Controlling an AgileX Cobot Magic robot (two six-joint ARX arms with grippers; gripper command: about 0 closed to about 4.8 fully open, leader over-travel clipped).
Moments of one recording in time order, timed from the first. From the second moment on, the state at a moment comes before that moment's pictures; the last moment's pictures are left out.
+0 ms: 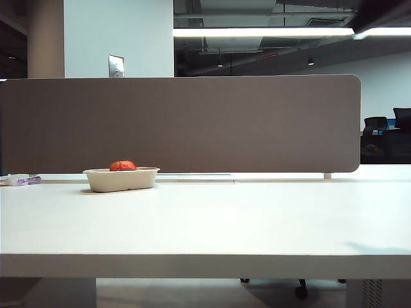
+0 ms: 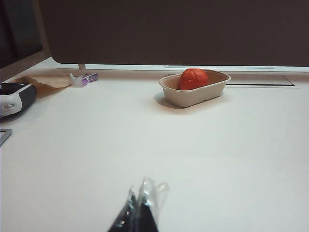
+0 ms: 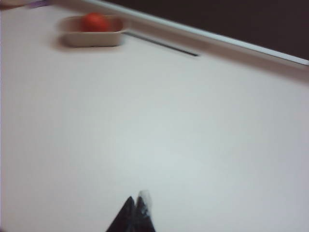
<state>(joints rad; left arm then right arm) -0.03 0.01 0.01 -0.02 -0.07 0.03 0.58 0.64 0.61 -0.27 0.16 -0.03</state>
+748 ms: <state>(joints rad) -0.03 0.01 0.01 -0.02 -0.07 0.03 0.19 0.10 0.04 0.03 0.16 -0.03</state>
